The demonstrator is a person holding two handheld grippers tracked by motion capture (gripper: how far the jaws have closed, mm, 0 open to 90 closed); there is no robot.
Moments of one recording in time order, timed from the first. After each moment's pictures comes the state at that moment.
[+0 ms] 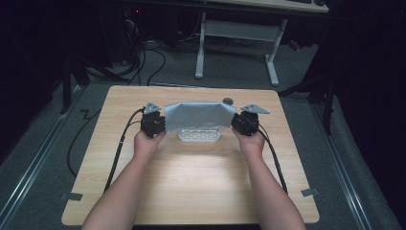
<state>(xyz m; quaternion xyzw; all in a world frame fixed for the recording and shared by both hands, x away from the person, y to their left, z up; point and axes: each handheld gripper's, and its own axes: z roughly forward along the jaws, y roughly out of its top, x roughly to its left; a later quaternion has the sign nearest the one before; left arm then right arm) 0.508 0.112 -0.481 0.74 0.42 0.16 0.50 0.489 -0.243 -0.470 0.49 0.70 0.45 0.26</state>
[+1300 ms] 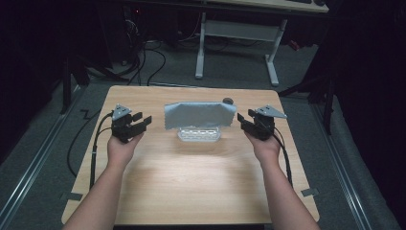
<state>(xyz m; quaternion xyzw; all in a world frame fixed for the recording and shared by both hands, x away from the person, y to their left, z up) 0.467 0.184 -0.461 0.71 0.45 0.21 0.50 0.447 -0.270 -0.437 0.48 0.69 0.44 0.31</state>
